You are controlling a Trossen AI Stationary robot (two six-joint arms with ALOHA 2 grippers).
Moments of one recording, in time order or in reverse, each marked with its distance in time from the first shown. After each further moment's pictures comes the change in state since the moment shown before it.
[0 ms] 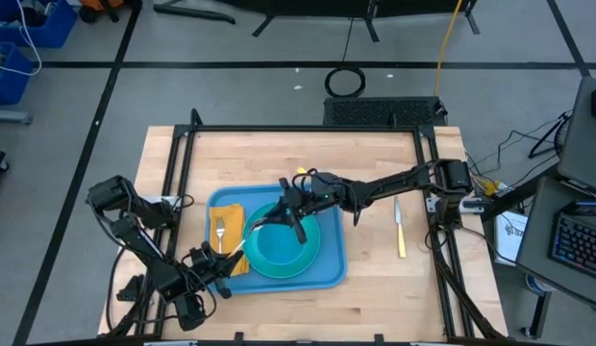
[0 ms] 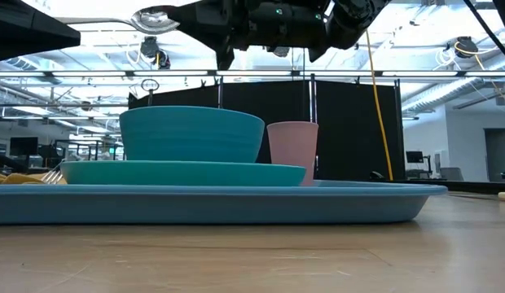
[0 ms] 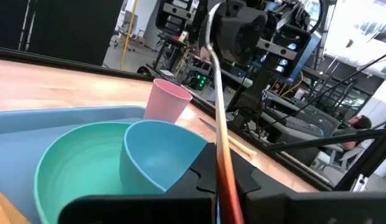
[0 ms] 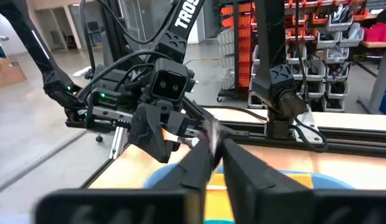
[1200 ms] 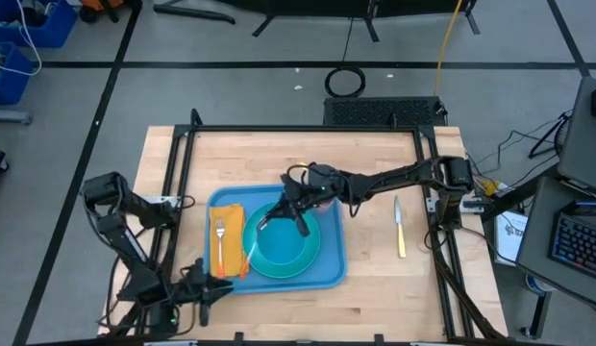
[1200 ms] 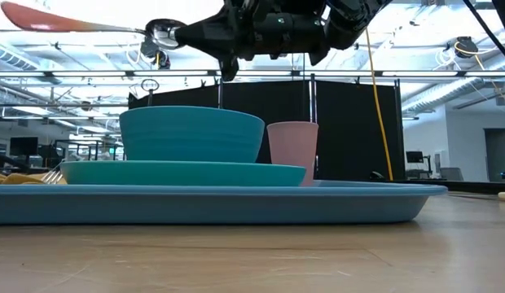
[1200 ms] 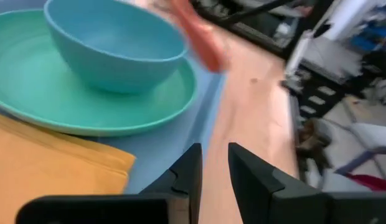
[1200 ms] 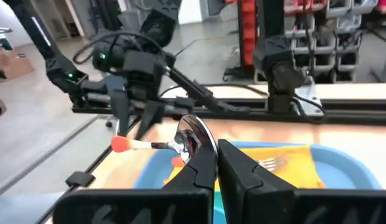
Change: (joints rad) left arm -0.182 -0.064 0.000 0.019 0.428 0.177; right arm -0.063 -0.020 0.018 -0.137 -0.073 0.028
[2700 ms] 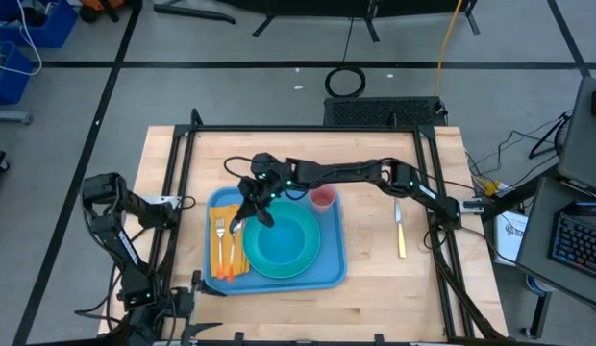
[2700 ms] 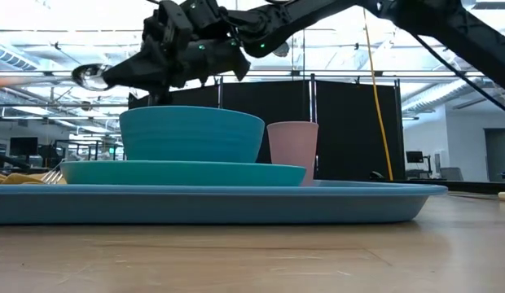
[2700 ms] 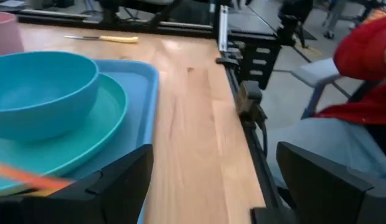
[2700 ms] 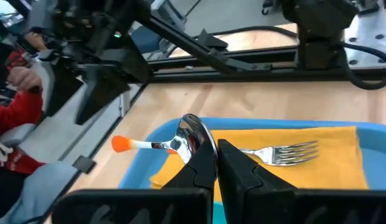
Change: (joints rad) left arm -0.115 -0.002 -0.001 0.303 0.046 0.602; right arm -0.060 0.493 0.800 -0.600 -0.270 -0.011
